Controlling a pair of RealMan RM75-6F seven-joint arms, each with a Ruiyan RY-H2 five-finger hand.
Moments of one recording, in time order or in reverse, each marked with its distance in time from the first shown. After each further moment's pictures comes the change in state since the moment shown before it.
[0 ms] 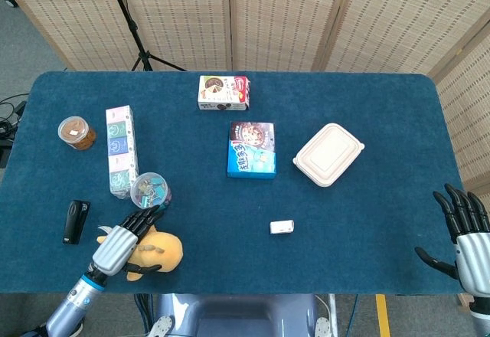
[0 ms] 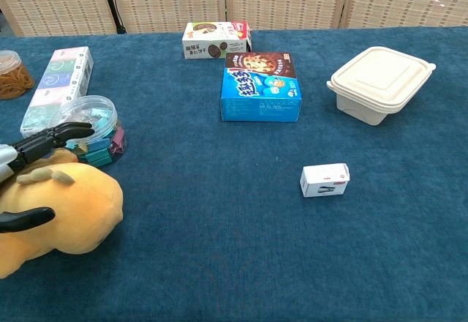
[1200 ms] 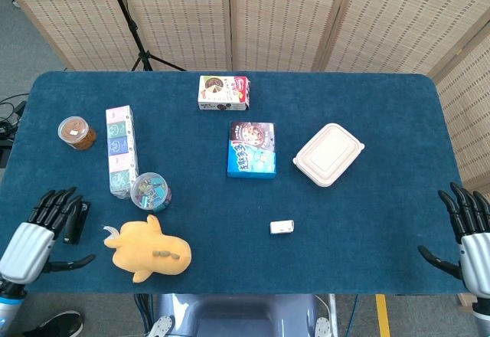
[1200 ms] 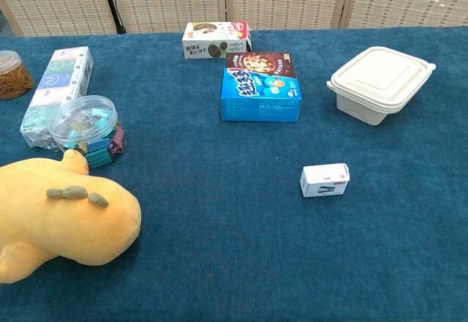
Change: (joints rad) left arm 0.113 0.483 -0.012 -0.392 -0.072 0.192 0.101; right arm -0.006 0.004 0.008 -0.010 -0.001 0.019 -0.013
